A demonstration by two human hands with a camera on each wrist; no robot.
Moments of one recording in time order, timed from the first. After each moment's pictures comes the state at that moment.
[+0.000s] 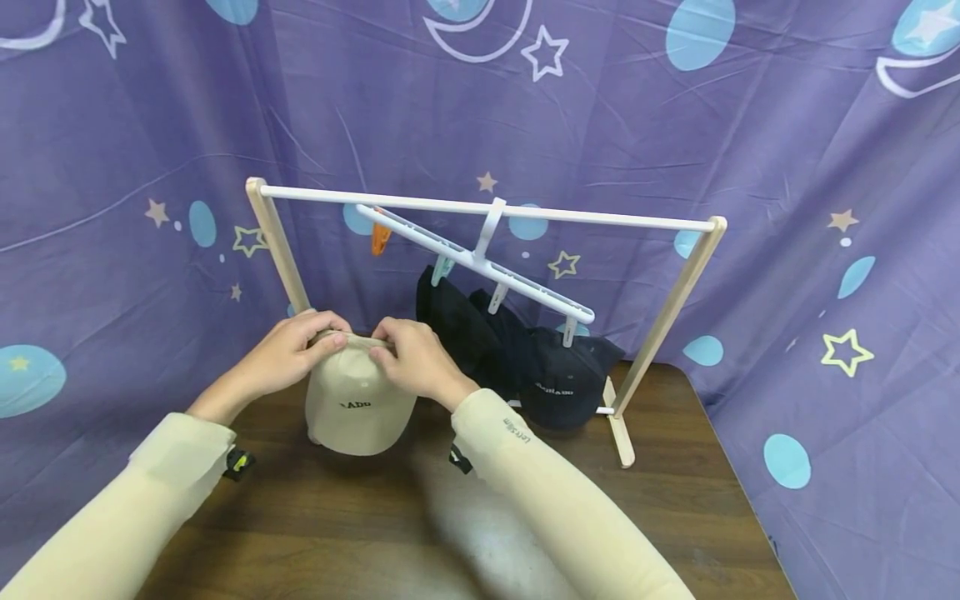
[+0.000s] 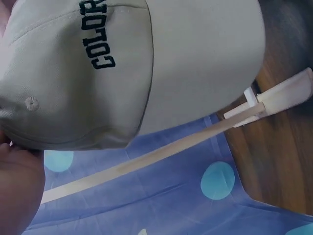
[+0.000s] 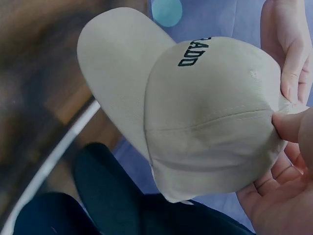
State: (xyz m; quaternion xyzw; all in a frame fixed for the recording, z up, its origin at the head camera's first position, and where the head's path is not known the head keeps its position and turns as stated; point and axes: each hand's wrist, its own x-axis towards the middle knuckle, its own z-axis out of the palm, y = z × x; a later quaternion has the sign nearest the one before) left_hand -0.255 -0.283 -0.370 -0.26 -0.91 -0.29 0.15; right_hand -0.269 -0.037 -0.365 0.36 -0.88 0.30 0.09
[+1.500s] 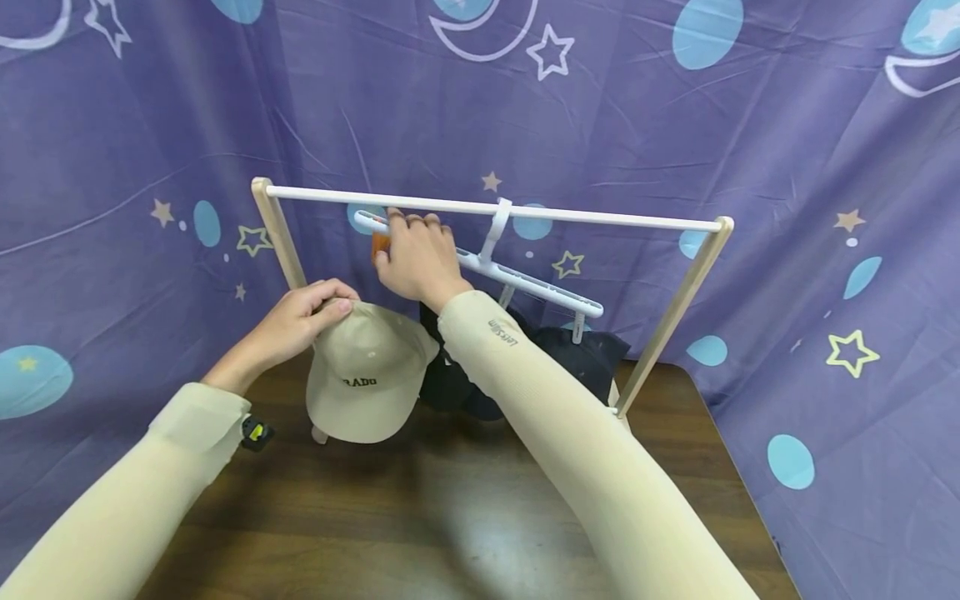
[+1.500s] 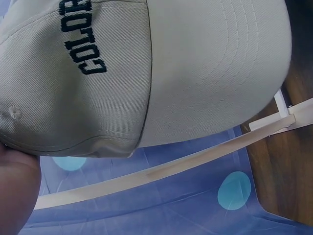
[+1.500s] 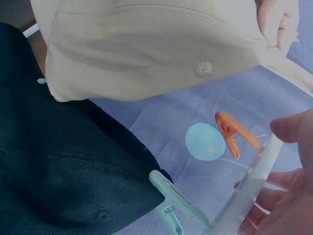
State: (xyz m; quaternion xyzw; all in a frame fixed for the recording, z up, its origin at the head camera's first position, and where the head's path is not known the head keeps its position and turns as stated) left_hand -0.274 -0.276 -0.340 -0.22 -0.88 -0.41 0.12; right_hand -0.321 -0.061 -0.252 0.21 -0.96 0.06 0.16
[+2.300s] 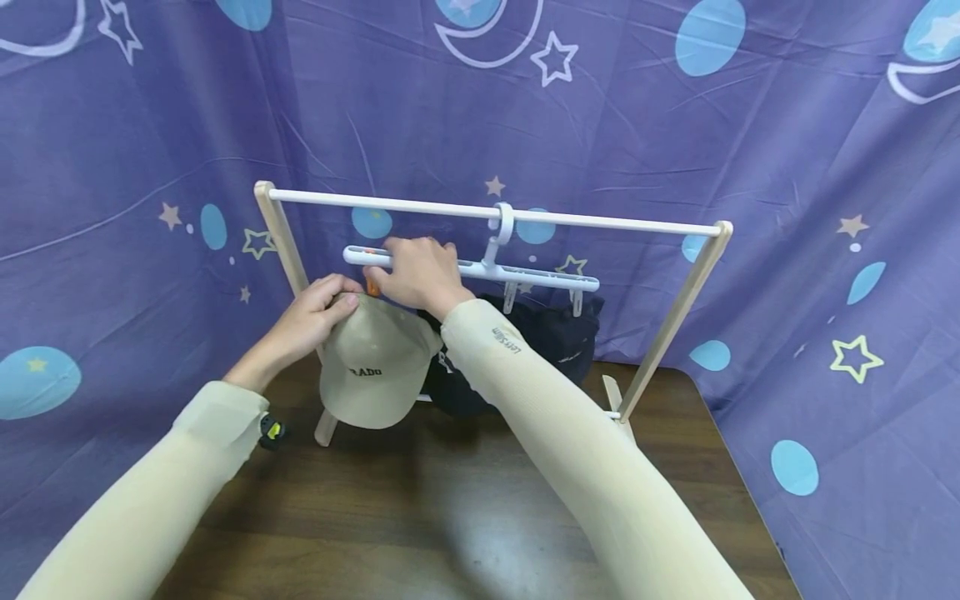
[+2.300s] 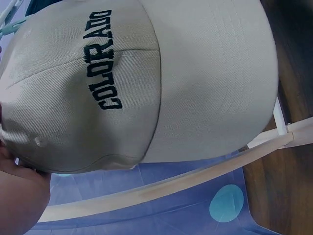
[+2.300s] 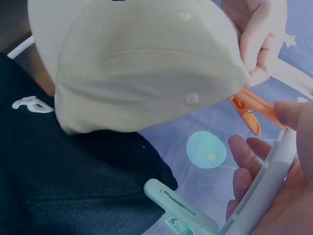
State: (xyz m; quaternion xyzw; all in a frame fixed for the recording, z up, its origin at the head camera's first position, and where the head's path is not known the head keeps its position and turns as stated) left_hand -0.291 -0.273 -0.347 -0.21 -0.88 -0.41 0.13; right_hand -0.315 -0.062 -0.258 0.24 -0.96 0.10 0.12
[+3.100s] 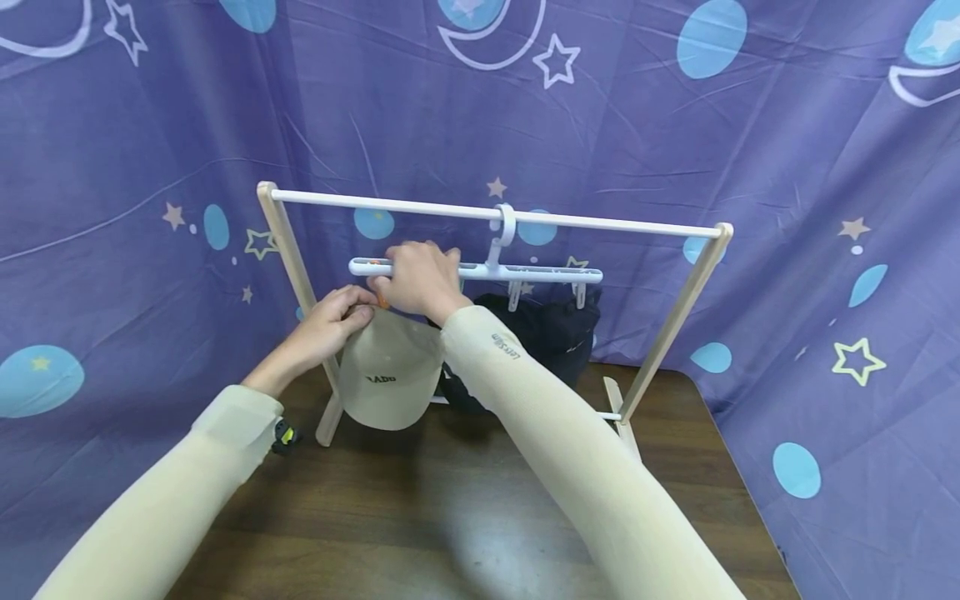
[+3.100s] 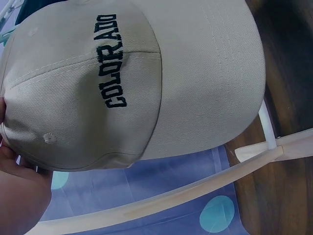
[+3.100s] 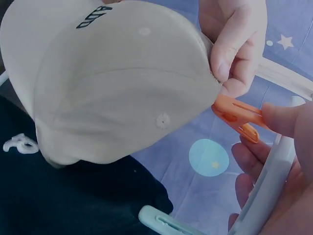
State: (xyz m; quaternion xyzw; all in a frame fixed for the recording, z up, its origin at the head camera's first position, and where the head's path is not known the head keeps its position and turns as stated) left_hand -0.293 -0.261 -0.359 -0.21 -0.88 -0.41 0.08; right_hand -0.311 -0.064 -0.264 0.23 -0.96 0.10 0.12
